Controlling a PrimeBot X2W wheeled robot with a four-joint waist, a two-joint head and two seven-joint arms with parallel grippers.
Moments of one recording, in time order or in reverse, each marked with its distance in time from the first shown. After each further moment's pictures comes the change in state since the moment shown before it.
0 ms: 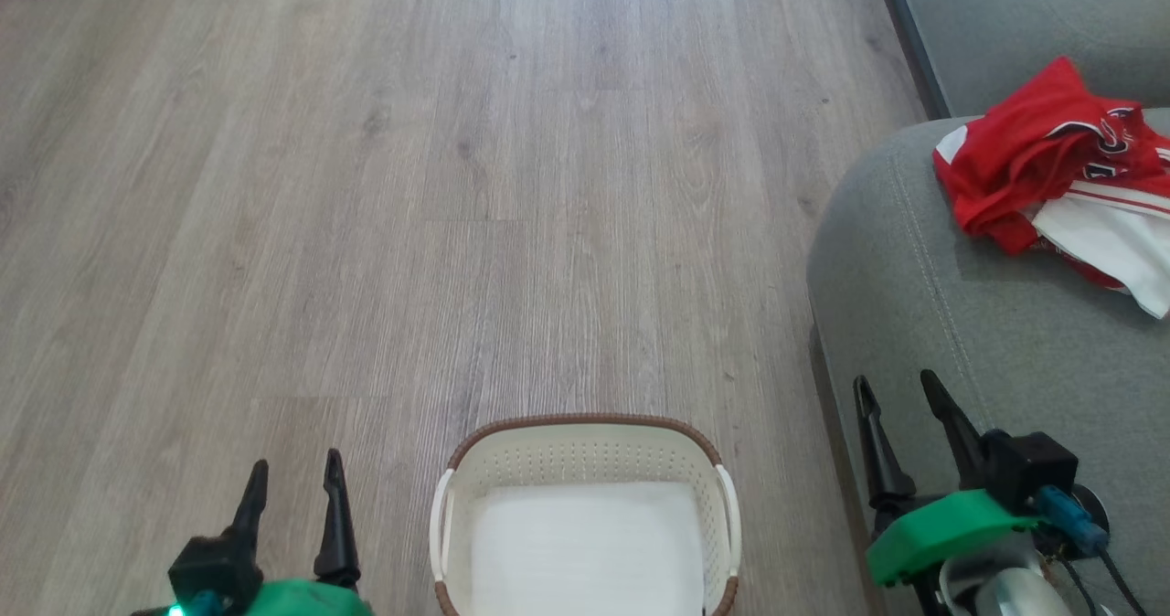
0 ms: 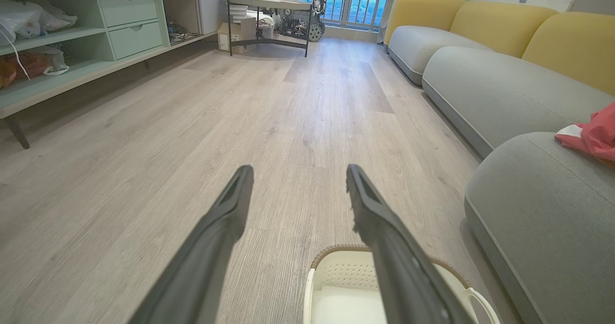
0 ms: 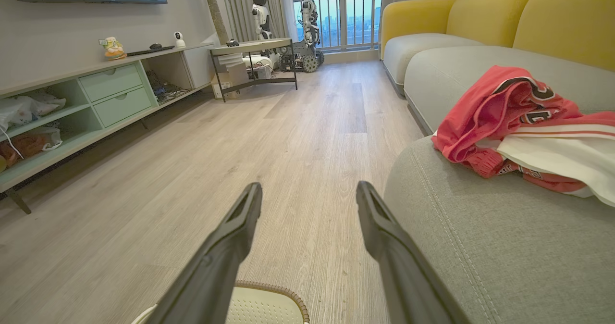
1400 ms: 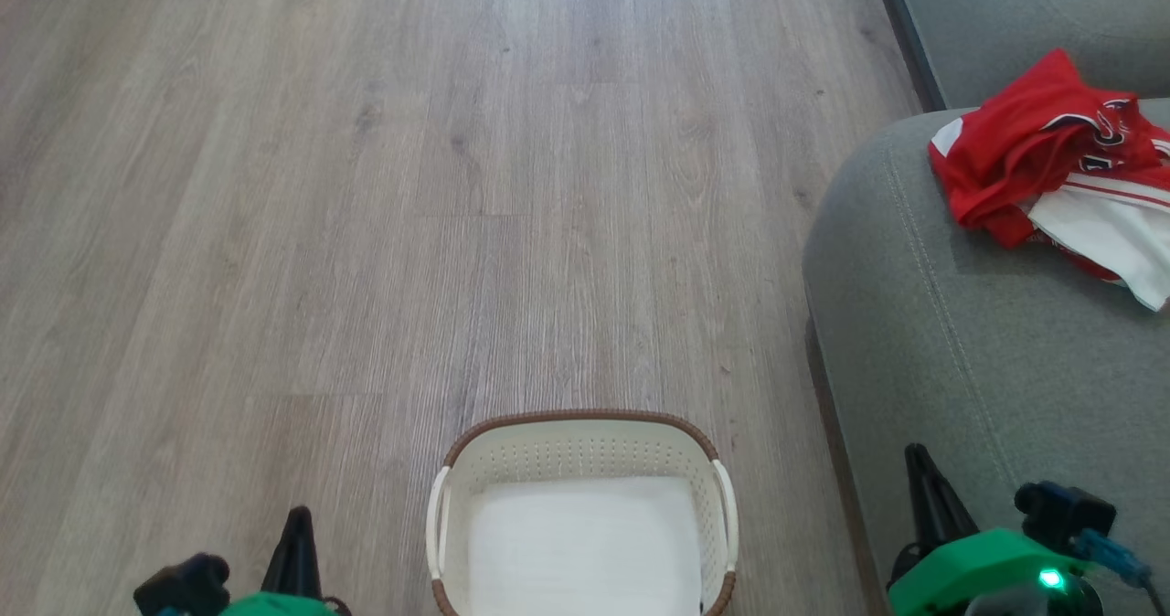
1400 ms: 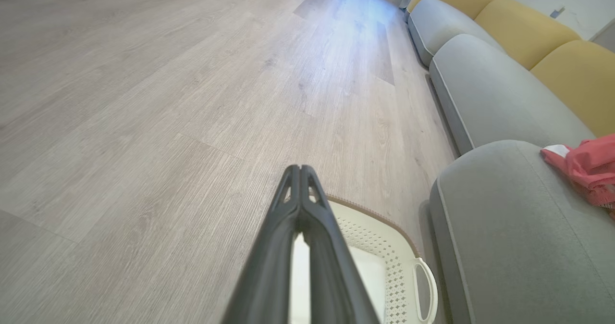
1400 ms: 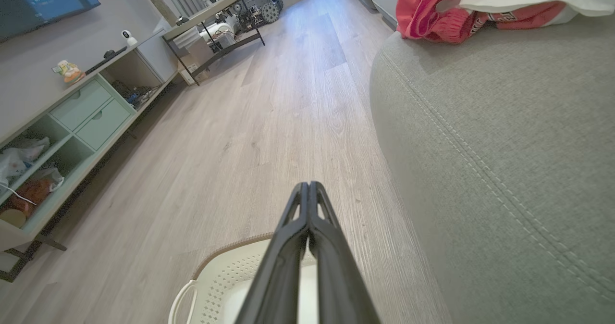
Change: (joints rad) left arm 0.008 -0.027 0.039 0.108 -0.281 -0.071 0.080; right arm 0.055 0.000 -0.027 0.093 0.302 0.000 0.077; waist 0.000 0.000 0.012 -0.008
